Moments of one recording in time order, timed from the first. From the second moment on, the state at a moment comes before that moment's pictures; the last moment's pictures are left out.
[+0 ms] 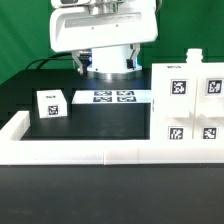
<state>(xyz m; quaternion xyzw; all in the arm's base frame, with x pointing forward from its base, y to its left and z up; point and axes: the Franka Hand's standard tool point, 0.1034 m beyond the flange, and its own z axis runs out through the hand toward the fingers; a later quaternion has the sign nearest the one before) 0.452 -0.067 0.093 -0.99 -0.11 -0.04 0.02</state>
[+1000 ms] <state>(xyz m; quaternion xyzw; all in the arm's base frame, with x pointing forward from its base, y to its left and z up) 0.398 -0.152 0.068 -0.99 -0.16 -0.02 0.03</state>
